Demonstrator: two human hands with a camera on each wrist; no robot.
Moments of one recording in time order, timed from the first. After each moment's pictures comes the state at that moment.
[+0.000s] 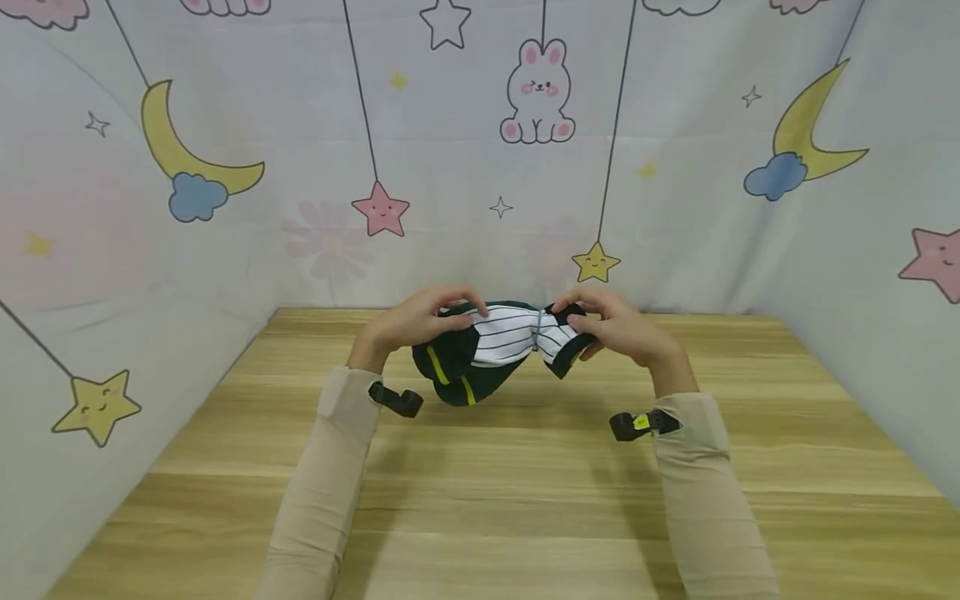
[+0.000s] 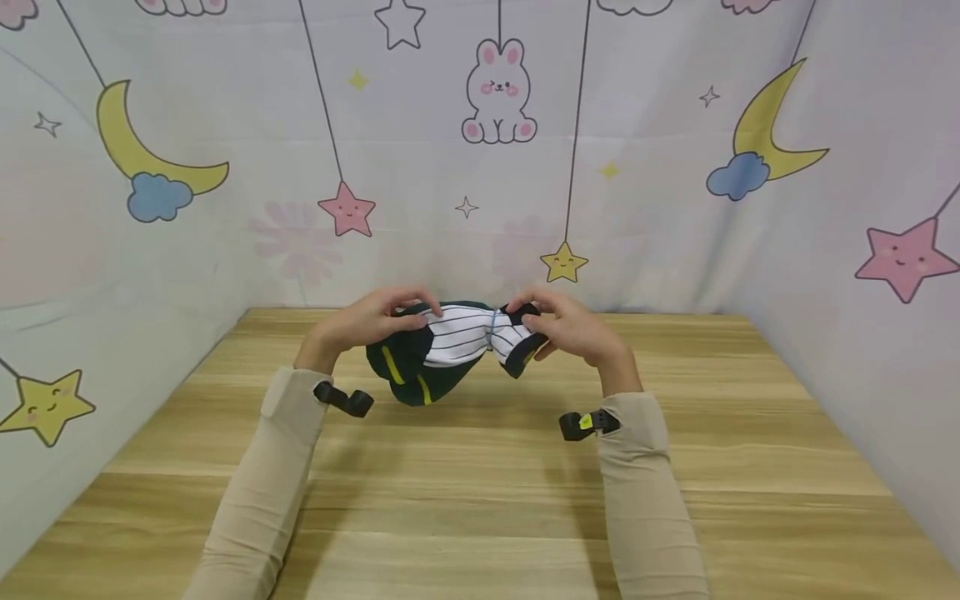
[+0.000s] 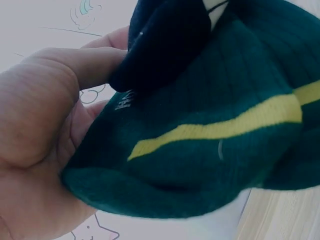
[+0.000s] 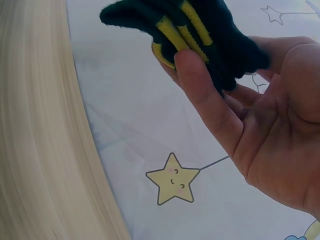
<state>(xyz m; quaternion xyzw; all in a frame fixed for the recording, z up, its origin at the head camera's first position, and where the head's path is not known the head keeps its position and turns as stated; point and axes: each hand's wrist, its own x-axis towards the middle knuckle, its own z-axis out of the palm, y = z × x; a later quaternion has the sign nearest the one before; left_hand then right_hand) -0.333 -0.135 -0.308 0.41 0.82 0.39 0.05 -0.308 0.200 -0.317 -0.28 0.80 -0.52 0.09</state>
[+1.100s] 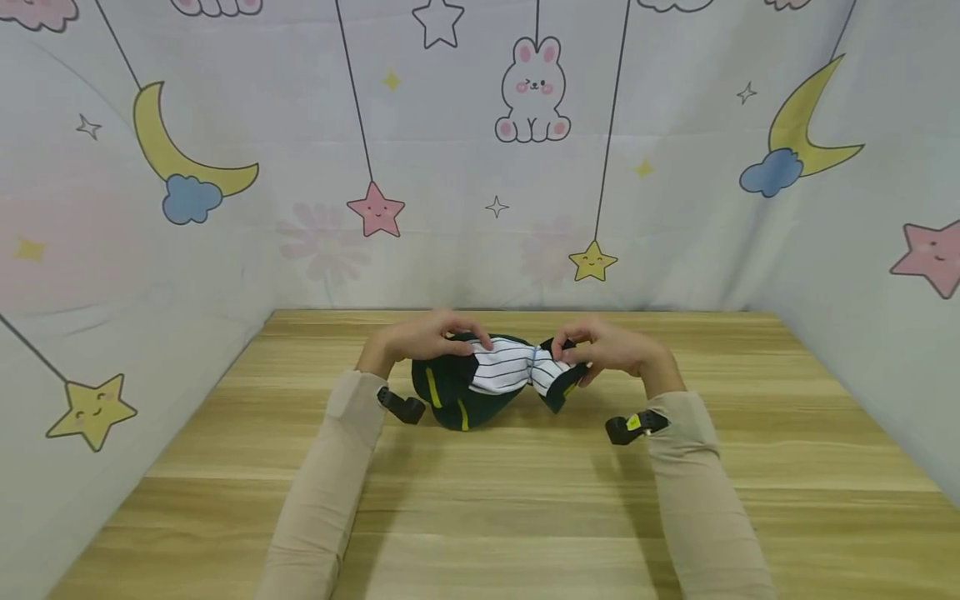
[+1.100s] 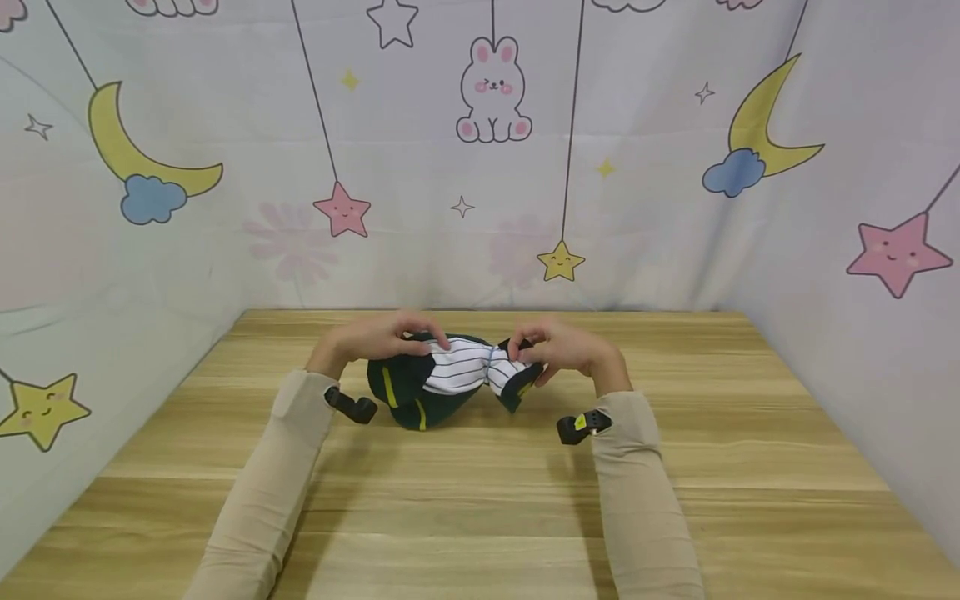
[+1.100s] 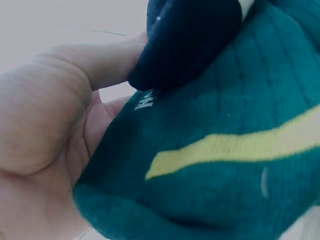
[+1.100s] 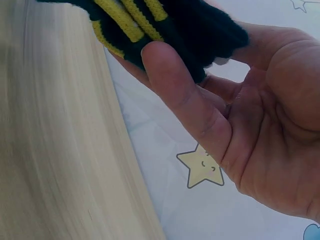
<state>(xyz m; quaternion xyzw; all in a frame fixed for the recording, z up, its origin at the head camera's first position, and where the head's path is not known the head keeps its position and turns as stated) -0.345 -0.127 -0.330 0.45 0.82 0.32 0.15 -0.314 0.201 -0.339 -0.27 0.82 -0.46 0.22</state>
